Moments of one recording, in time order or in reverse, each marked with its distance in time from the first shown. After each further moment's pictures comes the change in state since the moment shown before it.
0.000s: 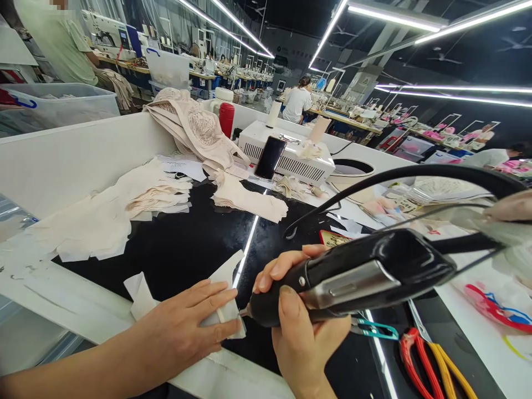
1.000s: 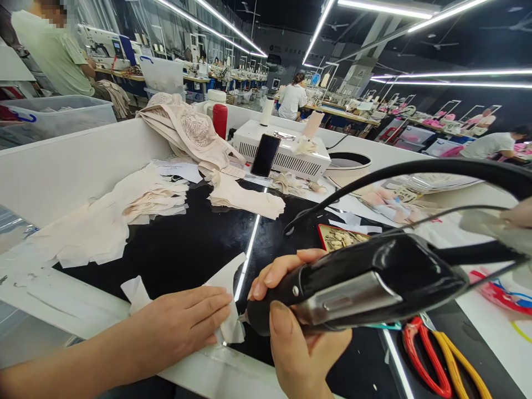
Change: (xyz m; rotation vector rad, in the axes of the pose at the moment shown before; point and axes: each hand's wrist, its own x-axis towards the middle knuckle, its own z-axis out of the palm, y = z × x) left_hand 0.010 -0.016 -0.017 0.131 0.000 0.168; right_hand -0.006 0.001 -0.002 0.007 -0.013 -0.031
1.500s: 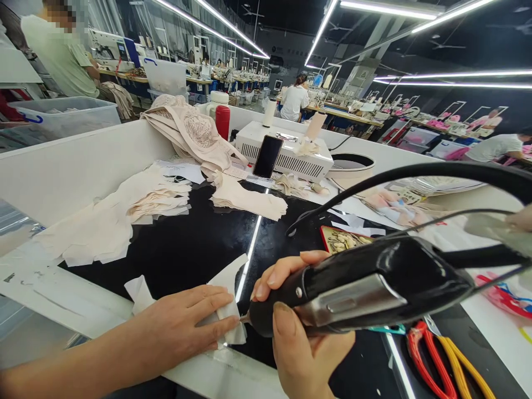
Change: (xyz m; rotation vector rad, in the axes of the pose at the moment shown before) left_hand -0.003 0.002 -0.002 -0.106 -0.044 -0.055; right_hand -0.001 0.000 0.001 0.015 0.007 0.007
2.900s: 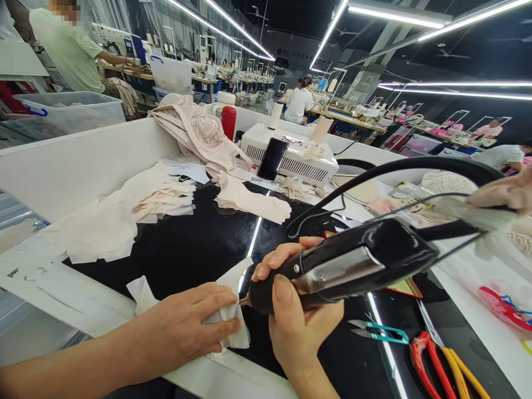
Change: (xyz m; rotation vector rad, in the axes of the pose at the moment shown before) left_hand 0.002 -0.004 0.006 -0.058 0.003 -0.026; right_hand 0.014 0.017 0.008 0.022 0.021 -0.014
